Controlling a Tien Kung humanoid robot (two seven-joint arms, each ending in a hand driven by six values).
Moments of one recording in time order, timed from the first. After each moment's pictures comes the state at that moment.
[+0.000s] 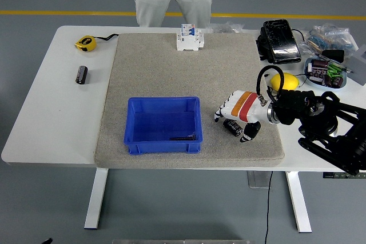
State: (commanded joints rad) left arm -0.16 0.10 -0.52 -0.22 0.30 0.35 0.09; right arm 0.91 -0.33 0.26 1.03 -2.21 0.03 0.23
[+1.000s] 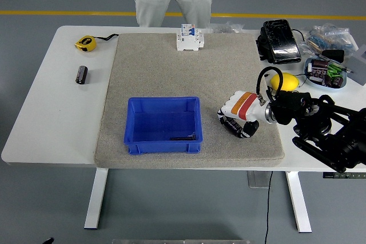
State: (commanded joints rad) left arm -0.16 0.10 -0.51 -0.22 0.29 0.35 0.09; right arm 0.91 -0.25 0.25 0.86 -2.16 -0.02 0.25
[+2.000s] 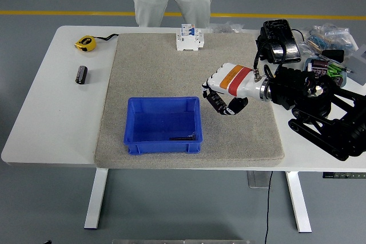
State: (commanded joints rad) left arm -0.15 0.11 -0.53 -0.22 0.32 0.35 0.10; right arm 0.94 -0.28 0.42 1.08 -2.16 -0.01 0.22
